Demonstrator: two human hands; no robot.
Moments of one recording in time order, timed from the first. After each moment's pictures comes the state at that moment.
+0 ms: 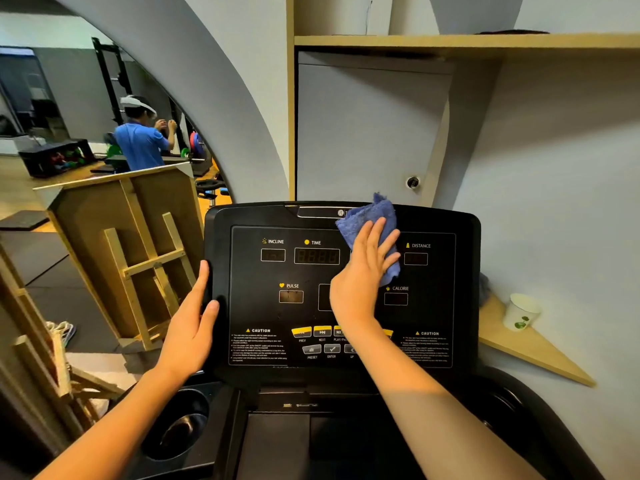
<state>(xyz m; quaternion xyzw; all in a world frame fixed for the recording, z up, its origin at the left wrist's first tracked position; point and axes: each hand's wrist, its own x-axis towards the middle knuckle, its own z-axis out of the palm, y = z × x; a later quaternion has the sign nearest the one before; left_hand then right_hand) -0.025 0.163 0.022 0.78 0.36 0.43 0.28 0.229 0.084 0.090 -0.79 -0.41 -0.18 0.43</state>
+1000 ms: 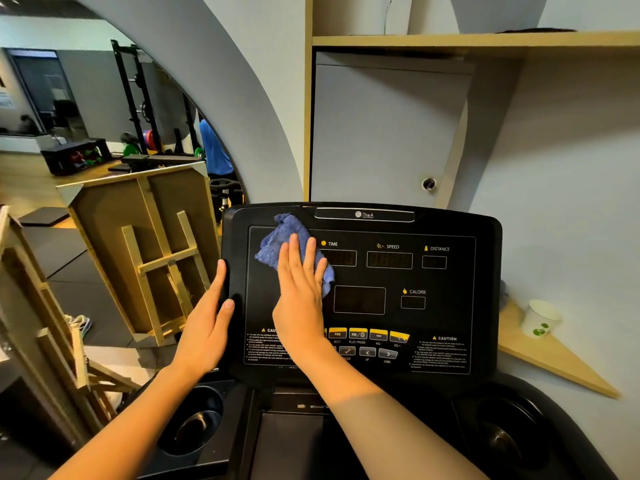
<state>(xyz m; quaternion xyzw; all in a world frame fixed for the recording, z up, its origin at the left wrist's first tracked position) -0.026 0.161 0.028 0.78 0.36 0.43 0.27 0.134 0.112 0.058 -0.68 -0.61 -0.16 0.37</state>
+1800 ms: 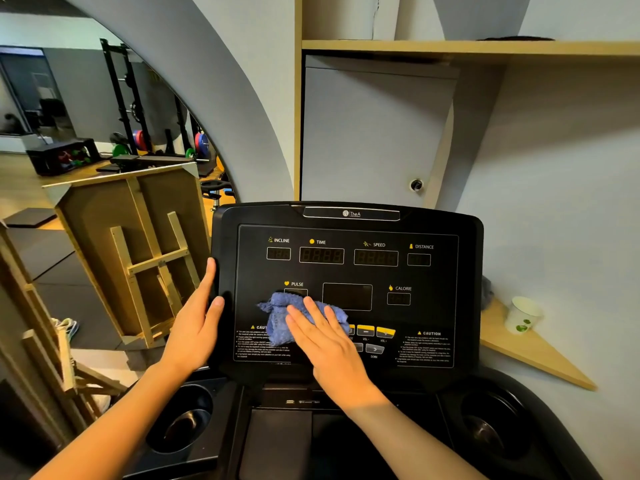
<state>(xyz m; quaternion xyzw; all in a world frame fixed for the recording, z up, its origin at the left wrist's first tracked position) -0.028 0.161 0.026 0.79 0.37 0.42 0.27 0.201 0.038 -0.020 -0.57 -0.75 -0.20 0.27</state>
